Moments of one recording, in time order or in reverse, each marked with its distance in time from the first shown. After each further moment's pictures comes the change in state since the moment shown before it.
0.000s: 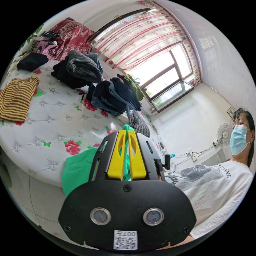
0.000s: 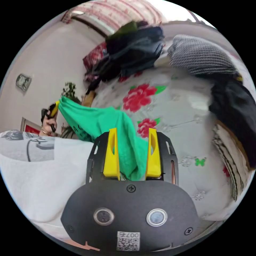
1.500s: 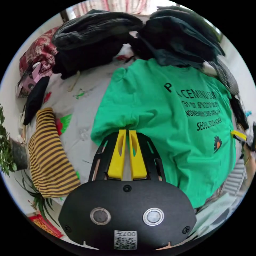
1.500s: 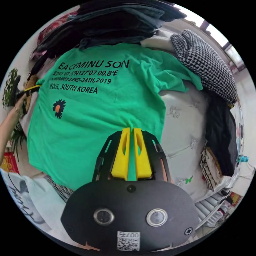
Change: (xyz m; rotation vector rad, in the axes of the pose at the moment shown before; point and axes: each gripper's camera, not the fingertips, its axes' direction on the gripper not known) left arm 0.005 -0.109 0.356 -0.549 -0.821 0.297; right arm -0.063 -0.186 0.190 -0.268 0.620 0.100
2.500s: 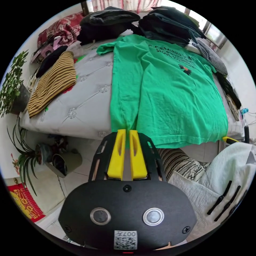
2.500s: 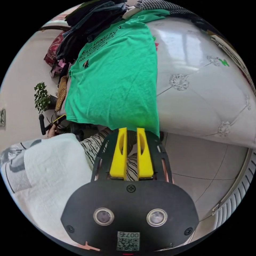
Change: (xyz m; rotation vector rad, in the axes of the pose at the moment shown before) left arm 0.060 0.330 -0.069 -0.072 0.042 -0.098; right arm 0.111 0.224 0.060 -0.093 -0.549 0.194
